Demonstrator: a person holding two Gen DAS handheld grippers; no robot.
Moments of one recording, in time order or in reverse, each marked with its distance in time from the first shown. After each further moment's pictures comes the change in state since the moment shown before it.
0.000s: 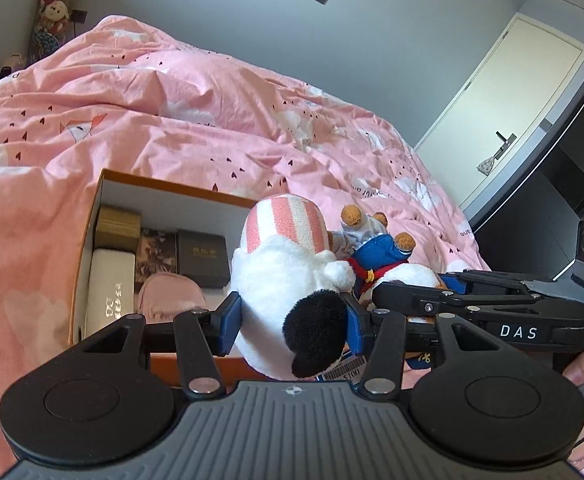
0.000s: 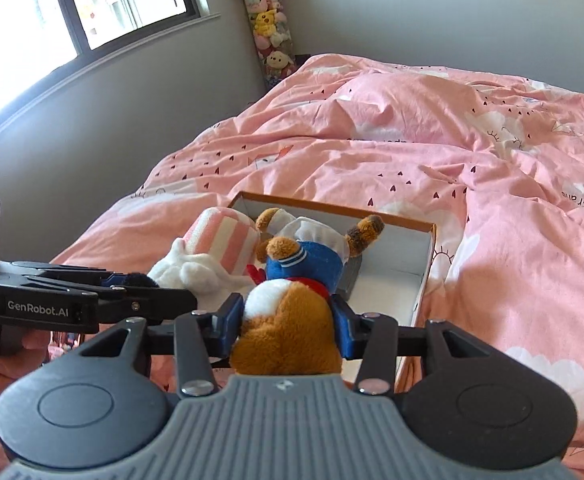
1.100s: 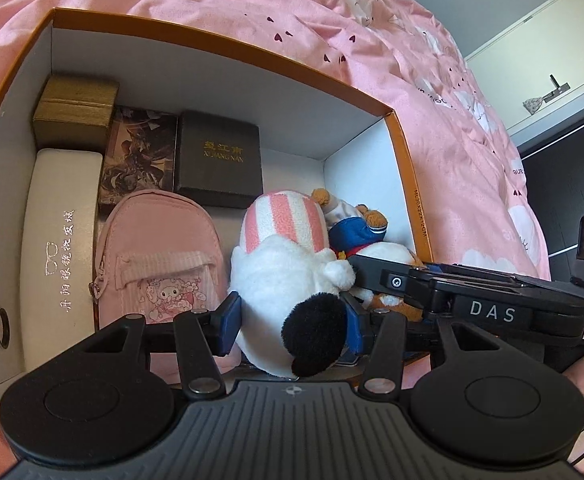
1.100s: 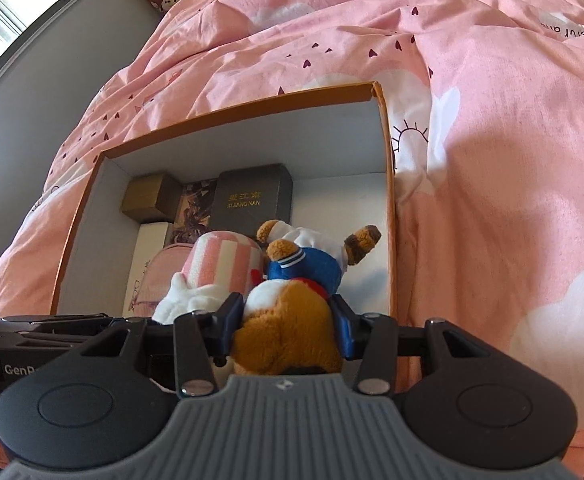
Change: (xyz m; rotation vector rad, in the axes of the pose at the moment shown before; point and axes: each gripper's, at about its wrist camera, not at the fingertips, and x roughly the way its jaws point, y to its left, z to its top) left arm 0.156 0.052 -0.009 -0.125 0.382 0.025; right arm 0.152 -0.085 -0.022 0.326 0.251 -0.073
